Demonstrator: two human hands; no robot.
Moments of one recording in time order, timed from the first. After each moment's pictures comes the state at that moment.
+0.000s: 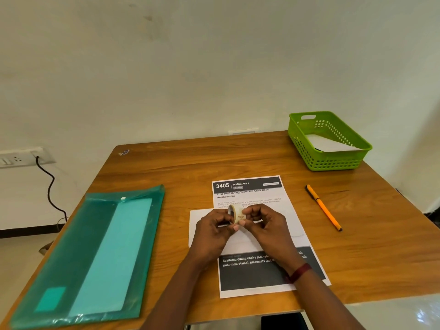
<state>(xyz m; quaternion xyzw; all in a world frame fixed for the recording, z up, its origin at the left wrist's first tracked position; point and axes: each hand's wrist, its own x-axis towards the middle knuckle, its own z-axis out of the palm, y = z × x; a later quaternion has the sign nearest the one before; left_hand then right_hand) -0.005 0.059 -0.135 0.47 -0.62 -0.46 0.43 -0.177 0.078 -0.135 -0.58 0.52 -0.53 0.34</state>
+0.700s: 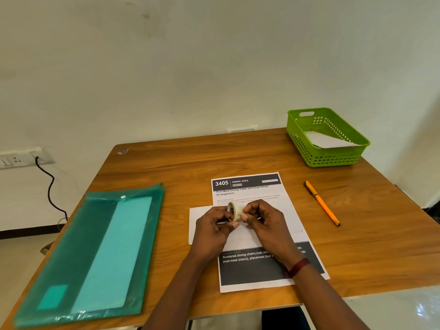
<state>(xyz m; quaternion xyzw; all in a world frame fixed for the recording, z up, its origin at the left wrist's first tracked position) -0.006 0.064 -0.131 0.48 -0.65 -0.39 0.44 -0.177 0.076 -0.138 -0.59 0.51 -0.52 0.35</state>
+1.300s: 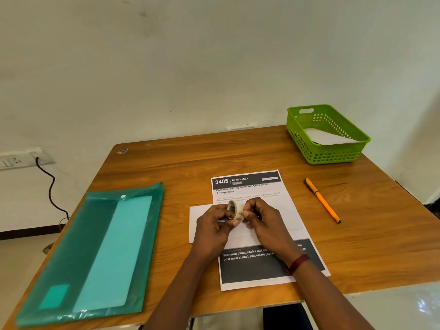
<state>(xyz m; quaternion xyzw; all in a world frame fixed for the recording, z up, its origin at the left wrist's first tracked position) -0.008 0.065 -0.129 0.48 -0.68 -0.34 0.44 -0.177 0.074 -0.137 -0.63 0.51 -0.48 0.34</state>
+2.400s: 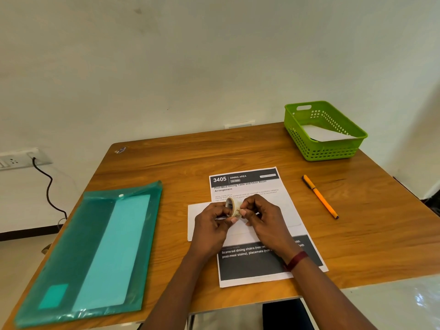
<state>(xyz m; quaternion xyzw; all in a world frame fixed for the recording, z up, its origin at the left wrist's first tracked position) -0.007 0.062 -0.134 0.49 -0.69 -0.33 0.43 -0.178 0.074 -0.140 -0.62 0.51 -0.50 0.32</state>
